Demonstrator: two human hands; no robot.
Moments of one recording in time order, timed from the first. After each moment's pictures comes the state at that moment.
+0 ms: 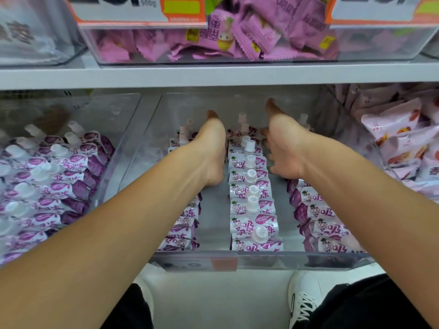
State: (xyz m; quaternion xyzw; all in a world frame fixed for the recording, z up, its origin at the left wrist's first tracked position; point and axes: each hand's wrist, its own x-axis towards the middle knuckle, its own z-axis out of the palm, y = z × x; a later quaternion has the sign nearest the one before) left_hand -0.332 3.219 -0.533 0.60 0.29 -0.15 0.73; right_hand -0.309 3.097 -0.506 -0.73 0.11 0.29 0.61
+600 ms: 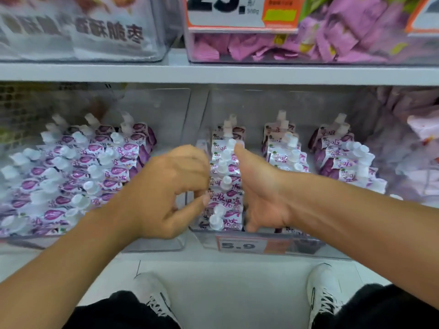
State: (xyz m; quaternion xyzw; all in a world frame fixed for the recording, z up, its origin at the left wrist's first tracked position) left_hand -0.475 3.343 -0.531 0.91 -0.30 0.17 0.22; right_hand -0.410 3.179 -0.514 -0.65 0.09 0.54 0.54
